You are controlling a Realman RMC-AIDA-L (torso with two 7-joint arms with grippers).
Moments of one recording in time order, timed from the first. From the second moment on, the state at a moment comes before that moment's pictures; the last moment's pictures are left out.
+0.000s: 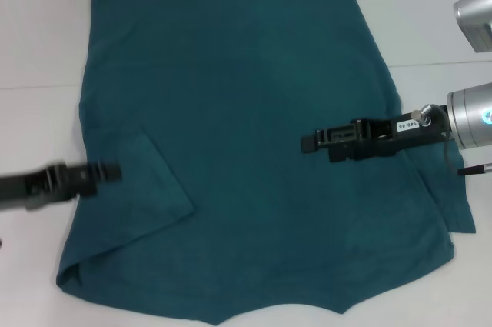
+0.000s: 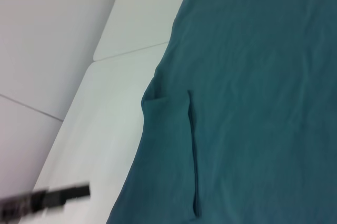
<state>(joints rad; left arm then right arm) -0.54 -2.04 0.59 0.80 2.18 1.47 -2.36 0.77 1.93 -0.83 -0.56 -2.12 -1.40 2.40</state>
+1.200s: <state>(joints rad) -0.49 -2.11 0.58 0.77 2.15 1.67 -2.06 0.61 1.77 -0.70 -0.76 -2.24 -1.52 2.51</state>
